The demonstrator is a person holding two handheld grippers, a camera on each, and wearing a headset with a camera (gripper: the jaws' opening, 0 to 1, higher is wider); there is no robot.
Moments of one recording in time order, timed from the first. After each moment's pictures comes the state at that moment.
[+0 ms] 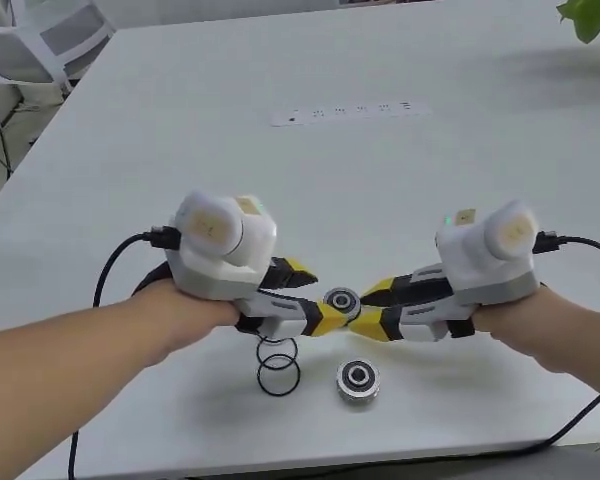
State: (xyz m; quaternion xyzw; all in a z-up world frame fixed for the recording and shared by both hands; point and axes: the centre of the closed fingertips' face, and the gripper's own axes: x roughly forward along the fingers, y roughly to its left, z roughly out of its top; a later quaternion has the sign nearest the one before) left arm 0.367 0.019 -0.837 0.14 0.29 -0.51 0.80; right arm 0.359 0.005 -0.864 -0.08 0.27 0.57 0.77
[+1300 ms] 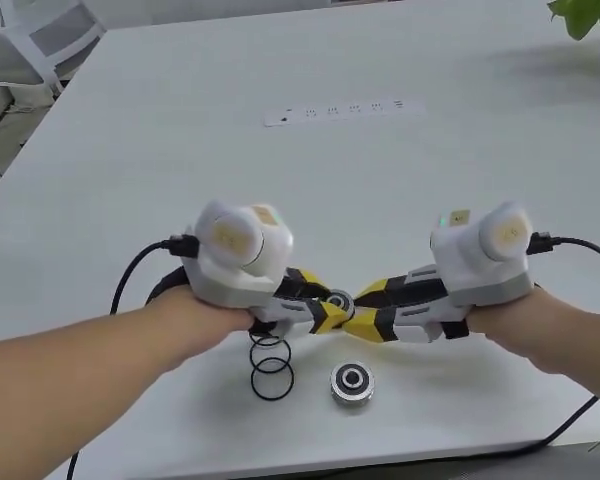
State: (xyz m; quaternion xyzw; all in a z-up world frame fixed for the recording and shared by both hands) left arm 0.369 0.005 -0.848 0.17 0.28 -0.51 0.80; right arm 0.360 0.004 -0.864 -0.08 0.27 0.57 0.77
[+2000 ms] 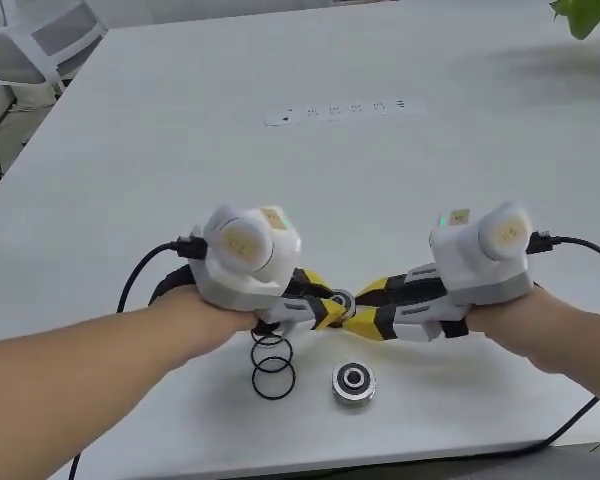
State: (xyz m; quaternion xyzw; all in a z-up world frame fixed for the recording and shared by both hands) left arm 0.372 0.006 -0.849 0.20 0.27 -0.50 0.79; right arm 0.362 0.006 -0.864 -0.08 0.27 0.57 0.77
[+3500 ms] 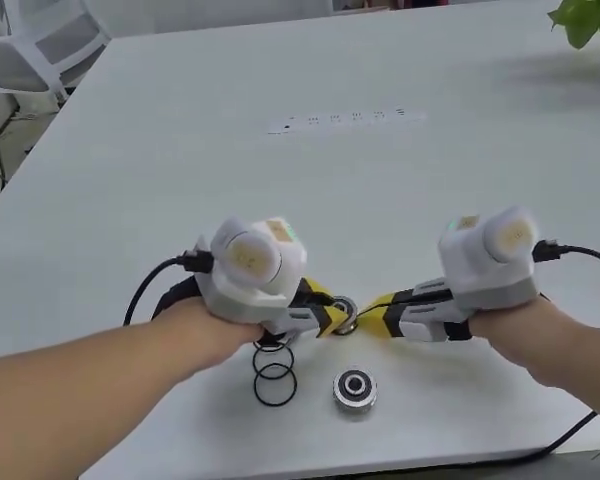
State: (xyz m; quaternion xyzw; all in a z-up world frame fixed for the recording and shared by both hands) left arm 0.374 0.005 -0.850 0.20 0.28 -0.49 0.80; right arm 0.366 -0.005 -0.867 -0.03 0.30 0.54 0.79
